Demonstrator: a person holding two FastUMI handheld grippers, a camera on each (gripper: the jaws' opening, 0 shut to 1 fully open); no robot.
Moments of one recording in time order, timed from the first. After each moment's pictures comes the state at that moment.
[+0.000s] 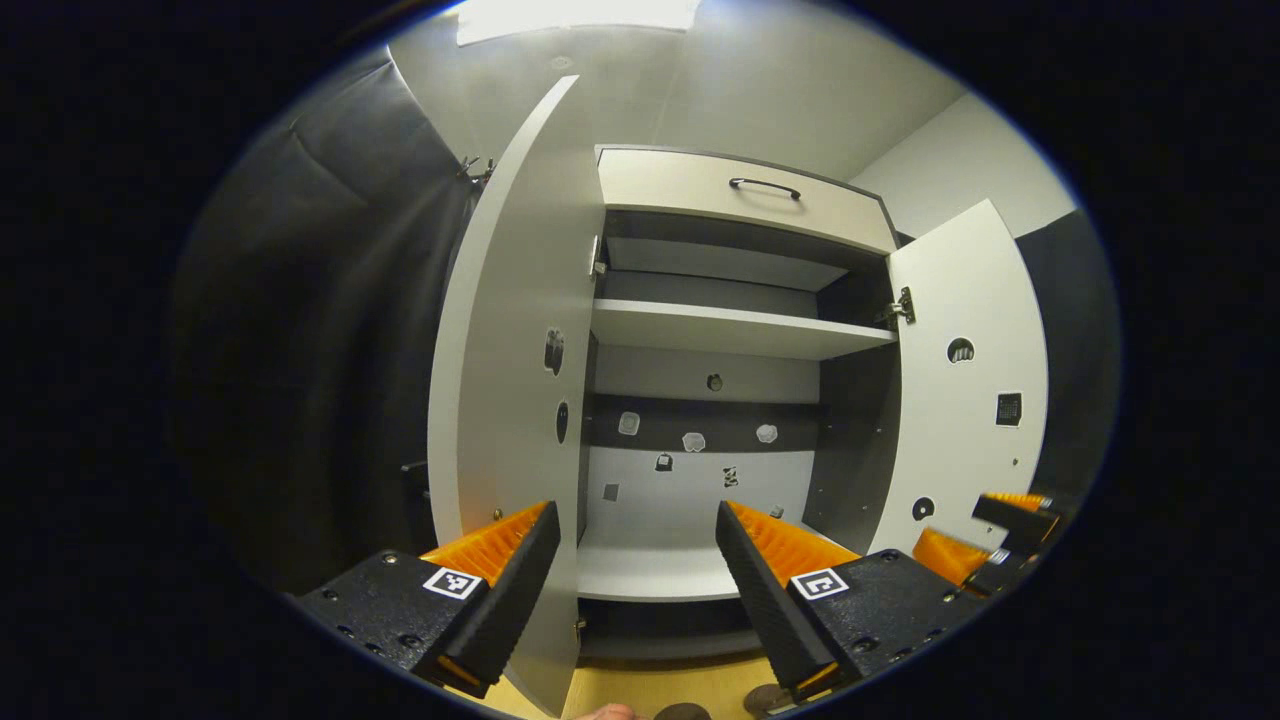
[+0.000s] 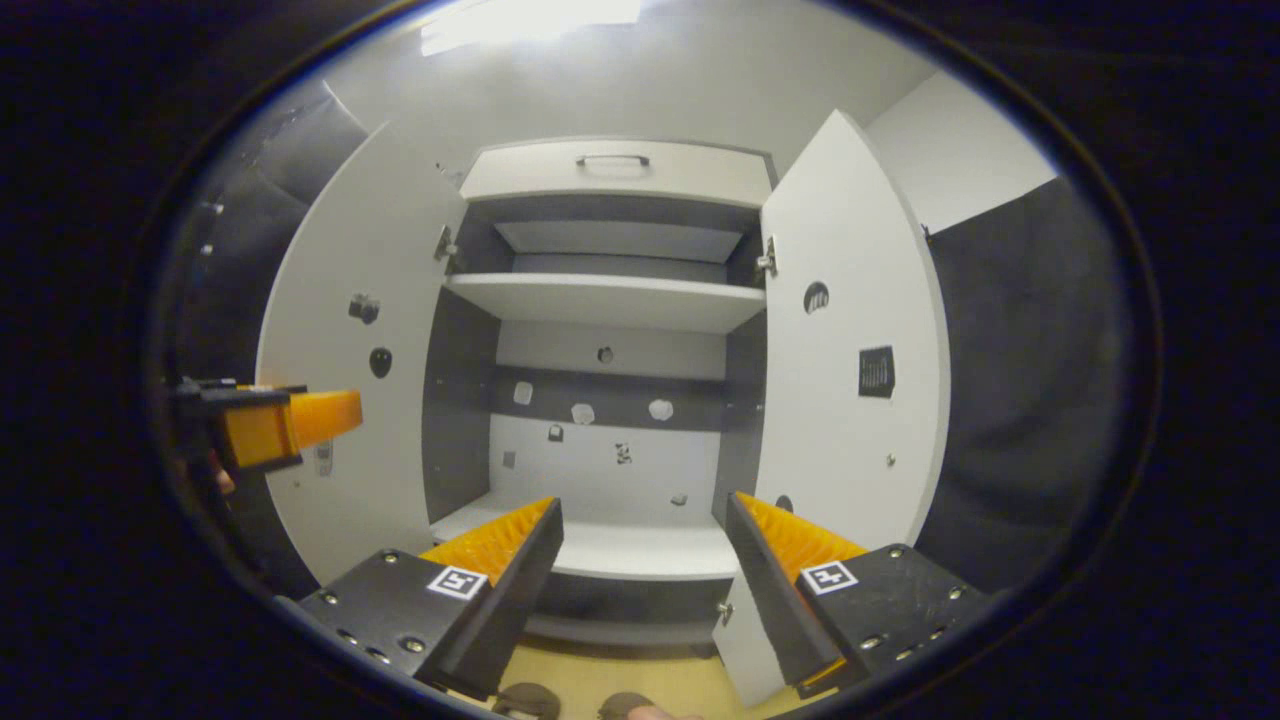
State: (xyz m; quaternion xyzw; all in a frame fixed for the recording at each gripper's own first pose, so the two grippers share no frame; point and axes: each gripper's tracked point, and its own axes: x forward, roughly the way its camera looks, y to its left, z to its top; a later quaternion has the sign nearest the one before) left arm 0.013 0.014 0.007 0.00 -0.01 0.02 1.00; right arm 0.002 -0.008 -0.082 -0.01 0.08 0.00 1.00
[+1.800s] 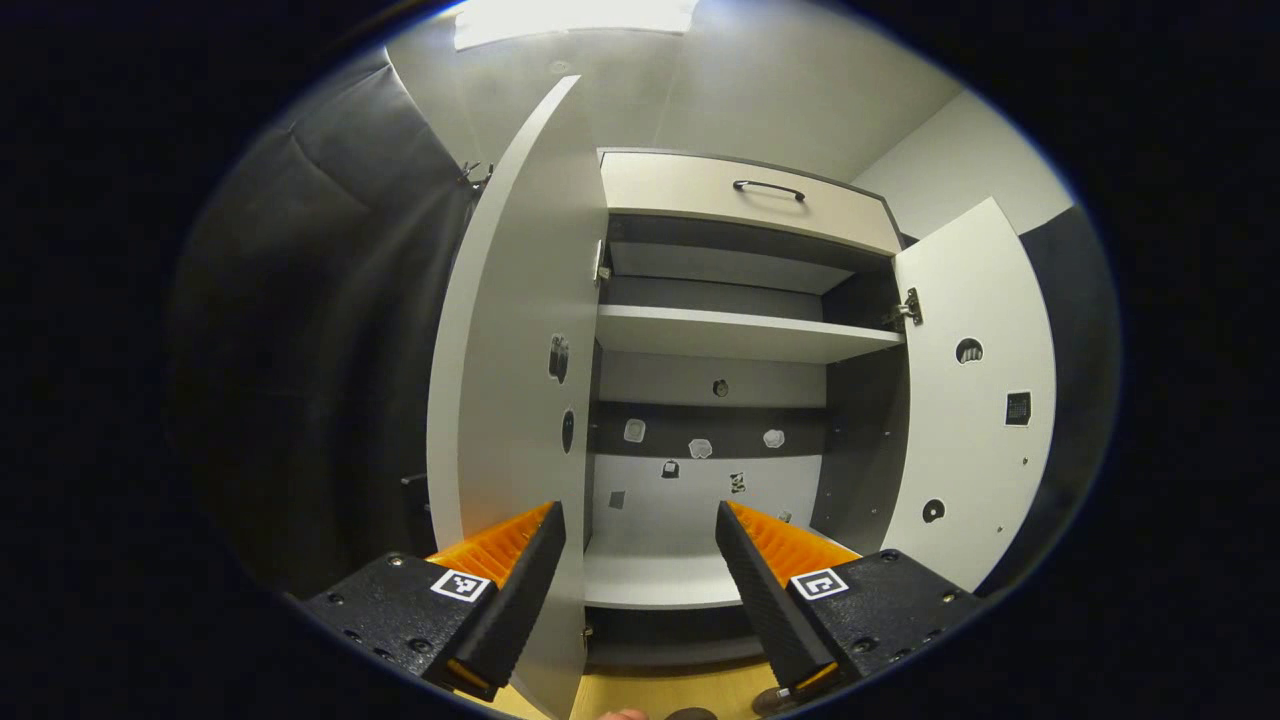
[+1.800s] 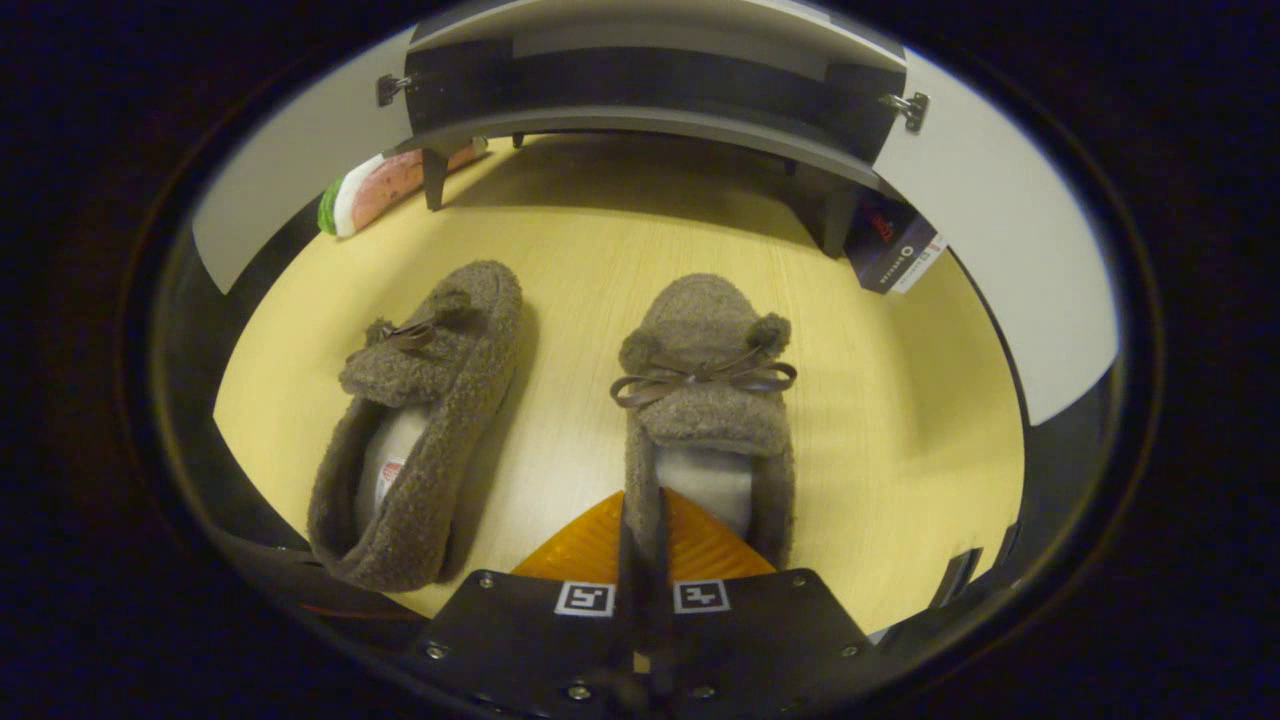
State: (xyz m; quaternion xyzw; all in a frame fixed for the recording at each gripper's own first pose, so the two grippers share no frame) left arm 0.020 0.019 0.008 0.01 -0.02 0.03 1.00; right arm -0.163 0.010 -0.540 -0.06 0.59 0.07 0.80
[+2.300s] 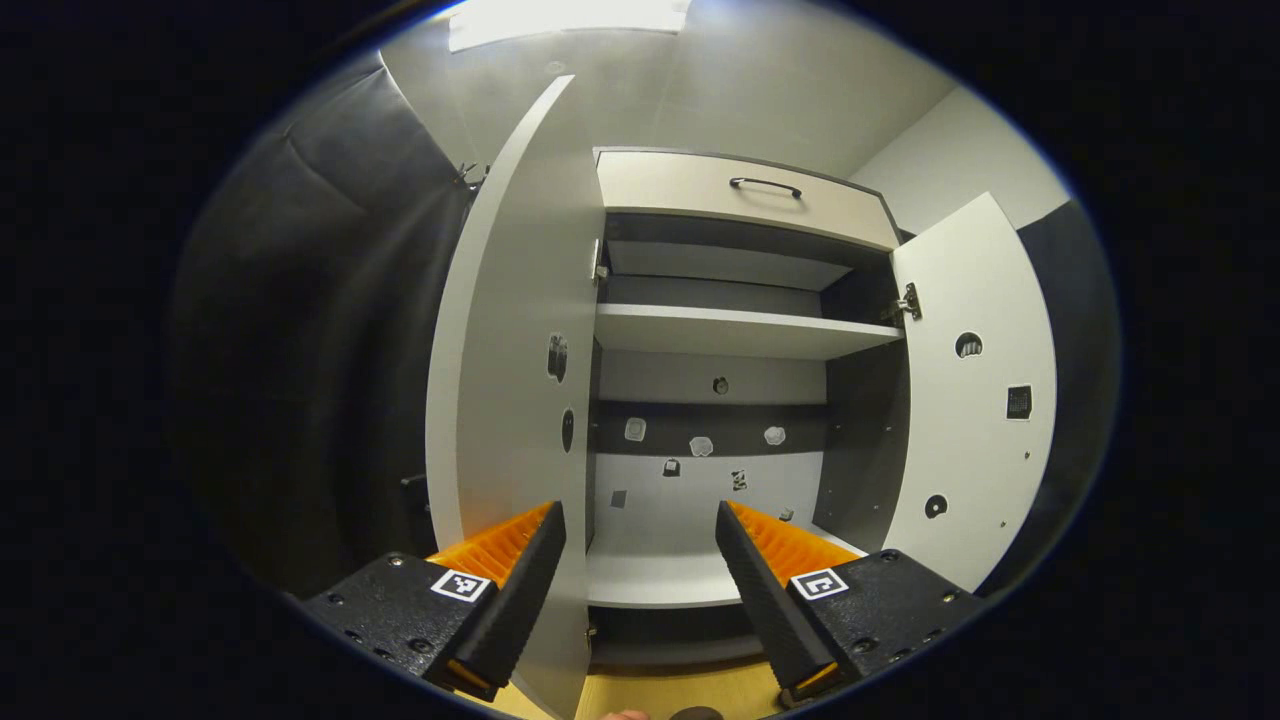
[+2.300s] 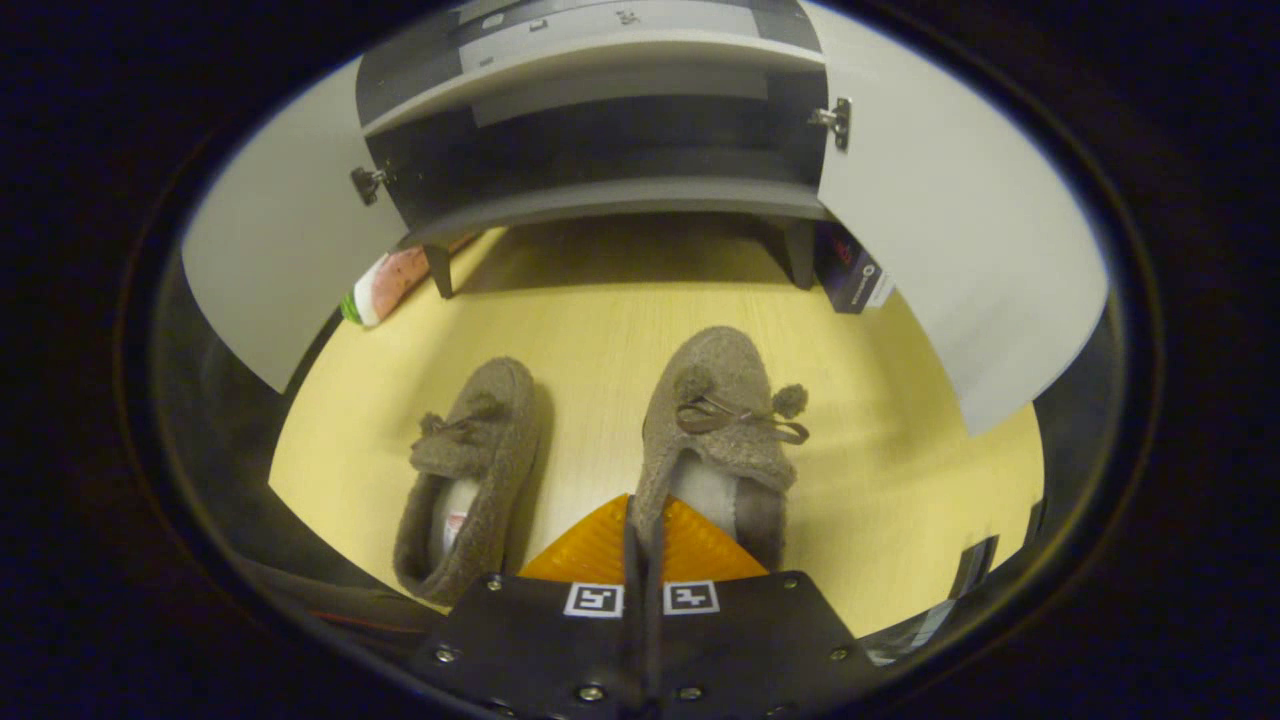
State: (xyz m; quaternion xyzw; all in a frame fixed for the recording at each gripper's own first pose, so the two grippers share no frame) left arm 0.019 0.019 0.007 0.02 -0.02 0.03 1.00; right arm -0.130 0.002 -0.474 0.04 0.54 0.06 0.84
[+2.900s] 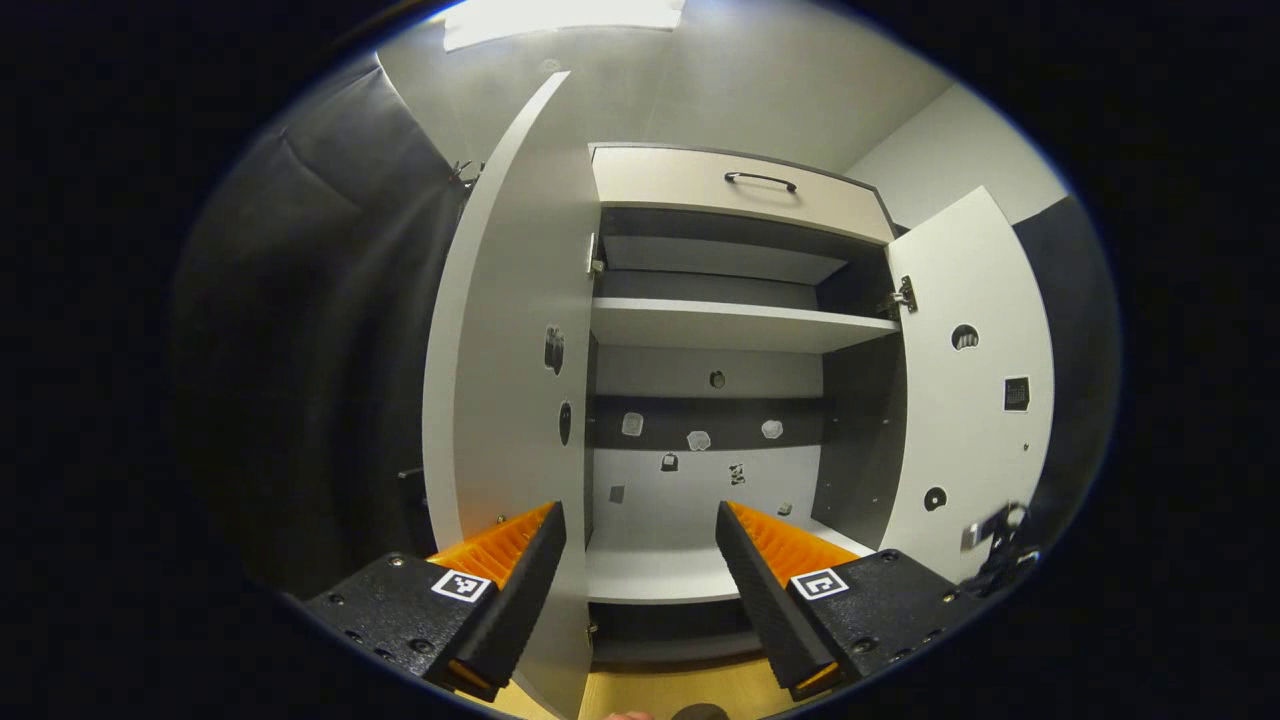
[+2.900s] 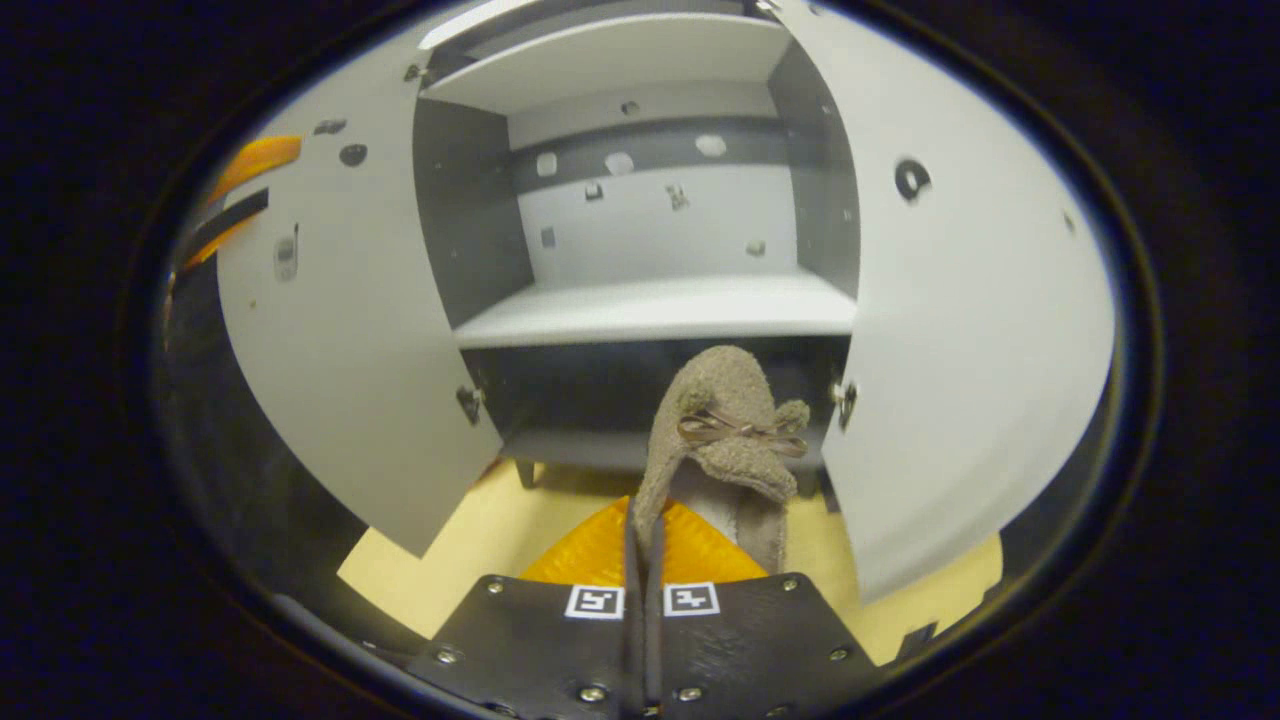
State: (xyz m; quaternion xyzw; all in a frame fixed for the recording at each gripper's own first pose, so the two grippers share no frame) left arm 0.018 0.019 0.002 0.02 -0.01 0.02 1.00; right arm 0.010 0.025 -0.252 0.06 0.32 0.09 0.94
